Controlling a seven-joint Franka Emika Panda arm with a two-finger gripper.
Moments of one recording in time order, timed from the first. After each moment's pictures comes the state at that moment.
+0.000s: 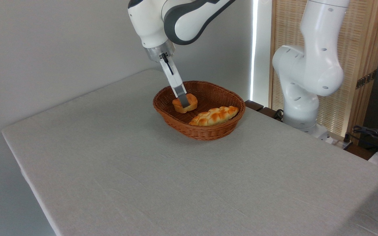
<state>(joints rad) -0.30 -0.28 -0.34 -2.33 -0.28 1.84 0.69</state>
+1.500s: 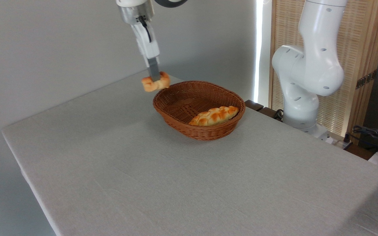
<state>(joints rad) -0.28 -0.23 -0.19 -1.97 -0.28 1.70 0.70</state>
